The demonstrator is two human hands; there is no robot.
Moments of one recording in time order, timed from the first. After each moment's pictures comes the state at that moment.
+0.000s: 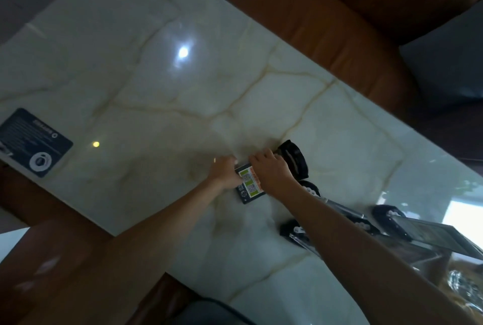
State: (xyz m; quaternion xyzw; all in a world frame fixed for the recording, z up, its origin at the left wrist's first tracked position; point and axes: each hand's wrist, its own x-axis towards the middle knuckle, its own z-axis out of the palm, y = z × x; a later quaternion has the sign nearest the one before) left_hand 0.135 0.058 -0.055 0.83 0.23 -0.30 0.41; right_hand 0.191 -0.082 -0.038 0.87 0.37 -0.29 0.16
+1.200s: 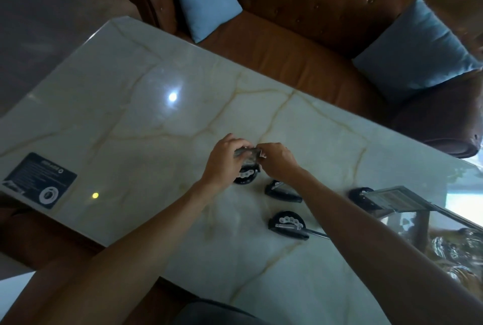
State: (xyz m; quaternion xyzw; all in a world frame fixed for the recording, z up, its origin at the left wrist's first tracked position) left_hand 0.138 0.018 0.063 0.90 0.02 0.01 0.44; right_hand 0.195 -0.136 0.056 0.95 0.15 -0.22 -0.17
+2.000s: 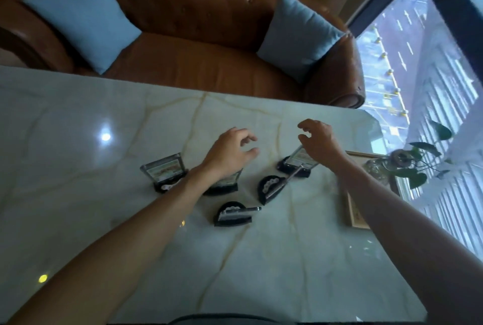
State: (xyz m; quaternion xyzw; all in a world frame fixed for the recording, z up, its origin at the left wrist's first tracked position) left_hand 0.156 -0.155 0.137 0.88 -0.17 -0.14 0.42; right_hand 0.154 -0.421 0.122 0.97 -0.12 -0.02 -0.22
